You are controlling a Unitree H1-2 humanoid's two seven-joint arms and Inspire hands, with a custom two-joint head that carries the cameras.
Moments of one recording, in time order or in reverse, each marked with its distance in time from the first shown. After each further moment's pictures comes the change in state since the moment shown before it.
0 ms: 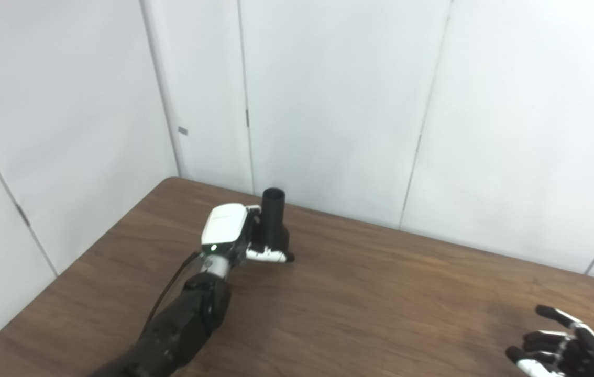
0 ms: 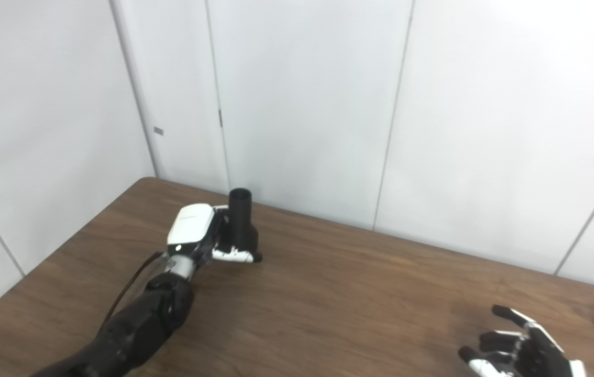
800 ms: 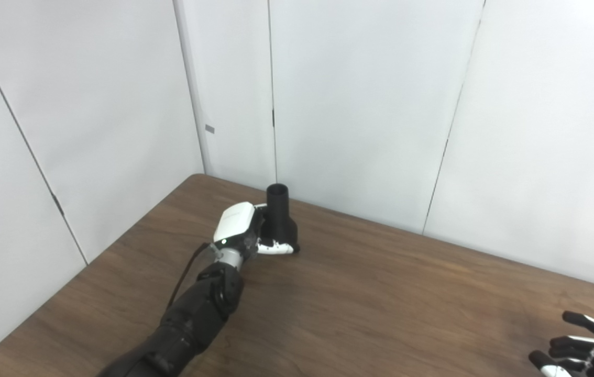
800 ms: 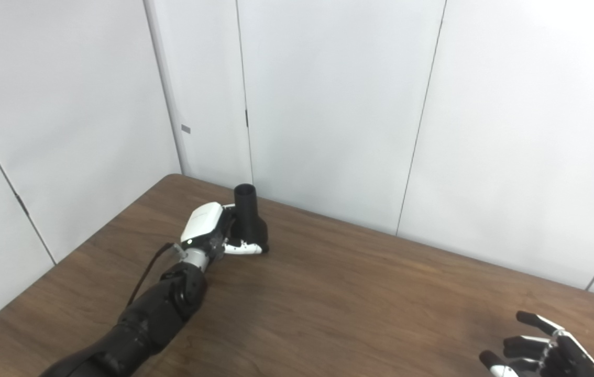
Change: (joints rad) left arm -0.067 -0.007 0.090 0.115 -0.086 0.012 -0.118; right arm 0.008 0.037 0.006 -0.116 -0.040 0.086 -0.030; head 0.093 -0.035
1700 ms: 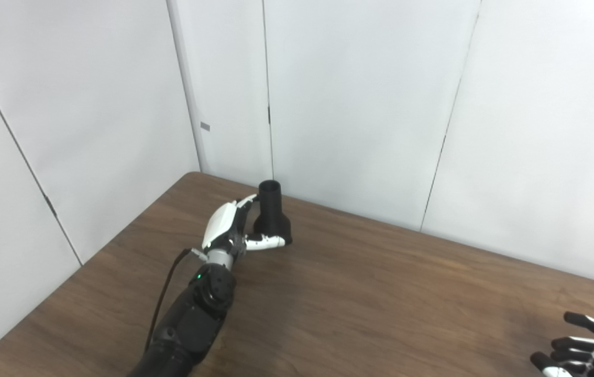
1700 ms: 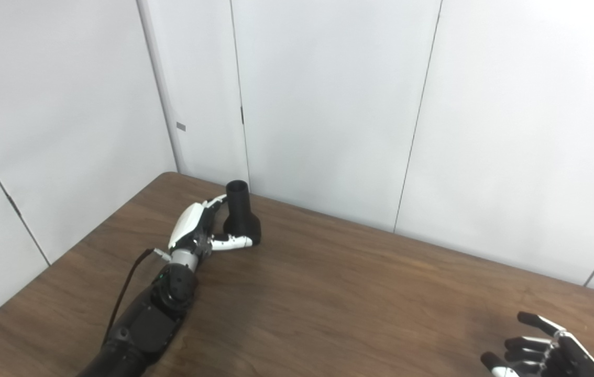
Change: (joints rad) left arm 0.122 -0.039 0.287 -0.315 -0.179 0.099 -0.169; right arm 0.002 -0.012 0.002 -0.003 0.009 -0.005 0.013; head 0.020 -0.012
